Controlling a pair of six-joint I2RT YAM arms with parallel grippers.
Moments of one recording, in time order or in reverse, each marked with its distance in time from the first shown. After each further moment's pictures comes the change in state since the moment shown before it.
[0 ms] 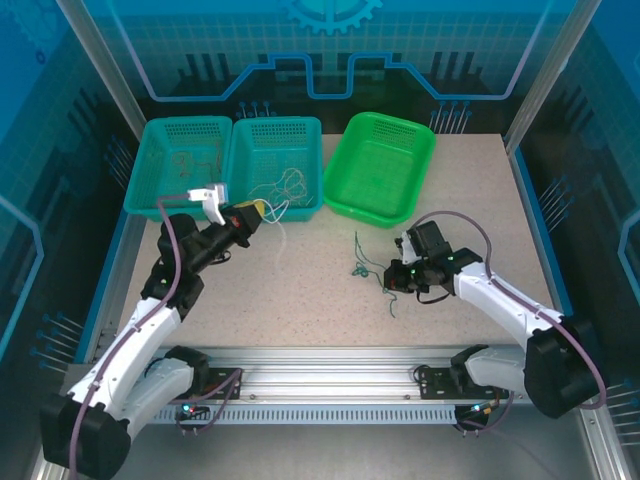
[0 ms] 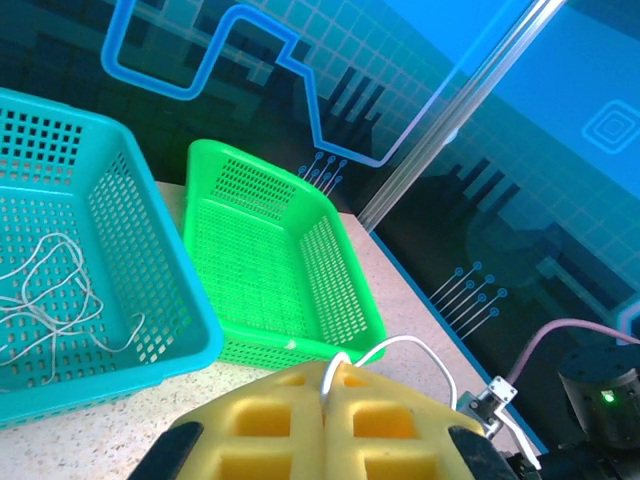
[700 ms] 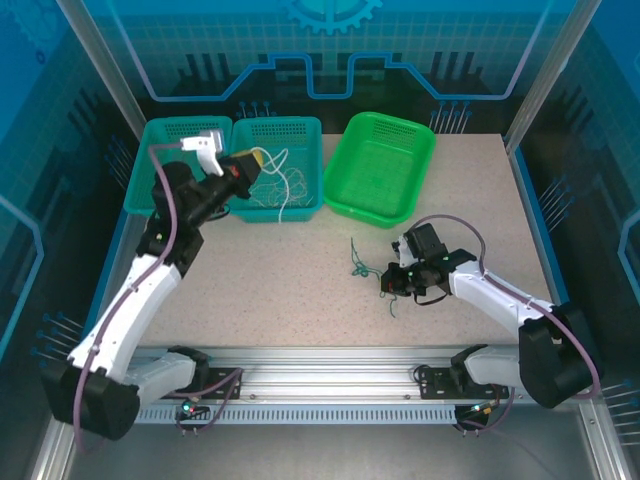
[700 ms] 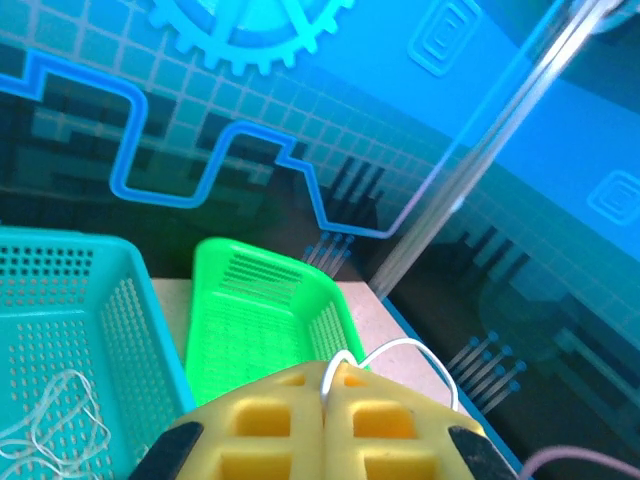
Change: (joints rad) left arm 0.021 0.266 0.424 -0.098 -0.064 0.053; right arm 0.001 0.047 -0.026 0.048 -0.041 0.007
